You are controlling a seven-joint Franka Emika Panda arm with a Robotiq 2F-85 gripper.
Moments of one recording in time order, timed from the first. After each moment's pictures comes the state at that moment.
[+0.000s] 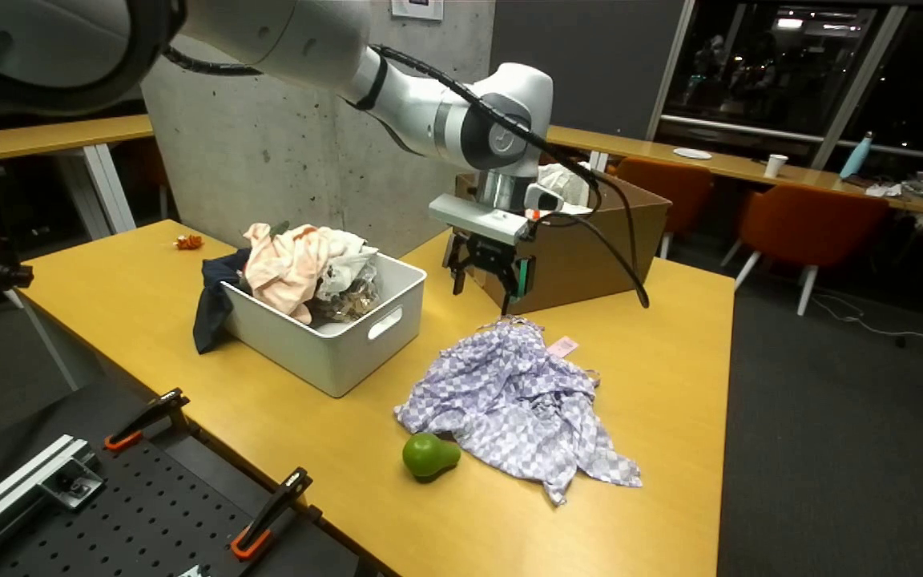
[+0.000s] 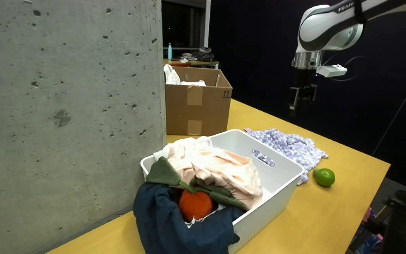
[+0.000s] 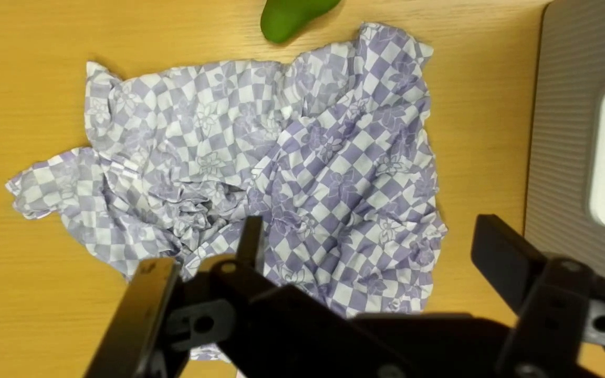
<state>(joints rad) -0.21 0.85 -0.07 -1.20 0.01 1.90 -0.22</state>
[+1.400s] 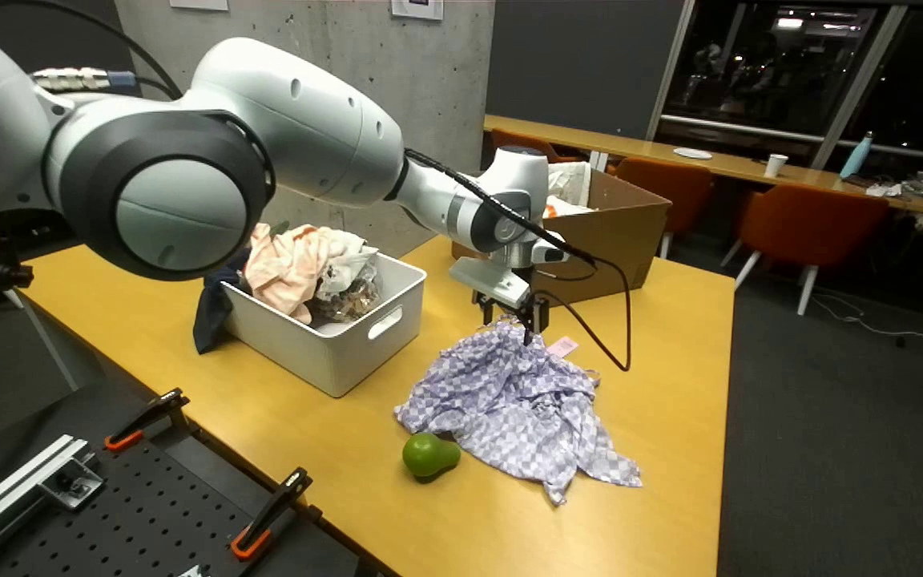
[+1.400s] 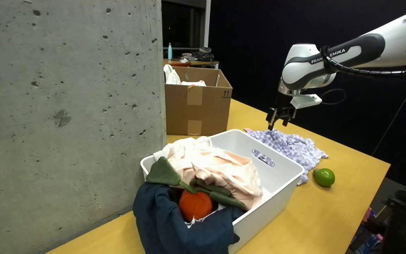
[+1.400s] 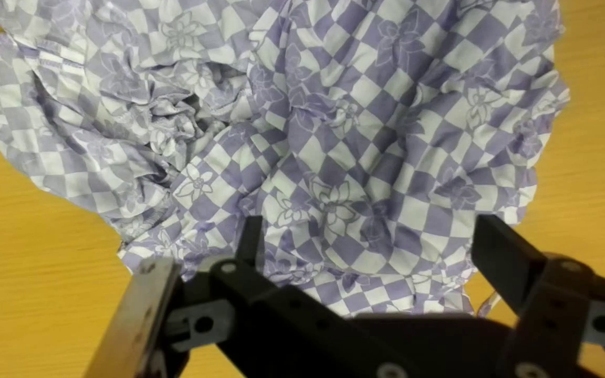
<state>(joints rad) -0.22 1.19 -0.06 -0.89 0.01 2.15 -0.10</state>
